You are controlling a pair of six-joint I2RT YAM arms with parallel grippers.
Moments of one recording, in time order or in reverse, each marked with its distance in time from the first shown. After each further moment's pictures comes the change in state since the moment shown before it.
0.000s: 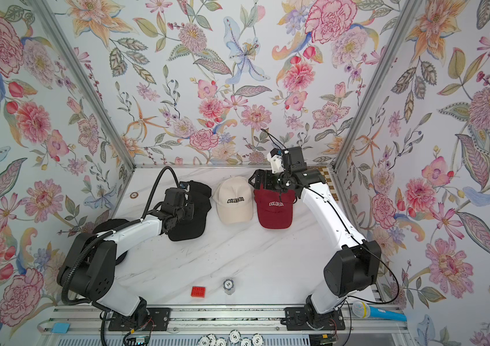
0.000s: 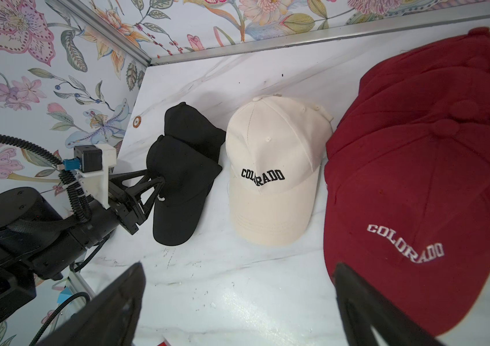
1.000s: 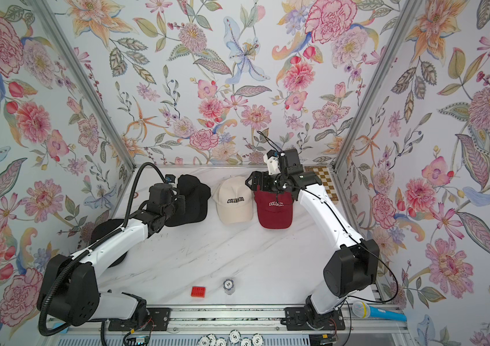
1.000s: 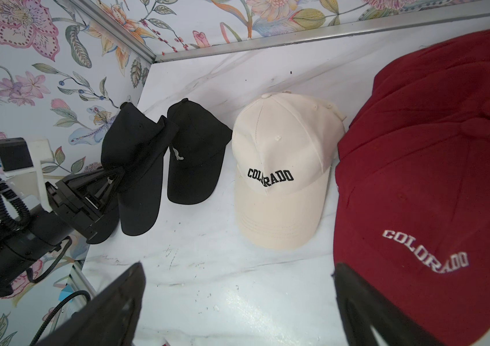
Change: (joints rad) left arm 0.028 -0.198 -0.005 -0.052 0.032 -0.046; right arm 0.035 0.000 -0.030 0.043 0.002 0.013
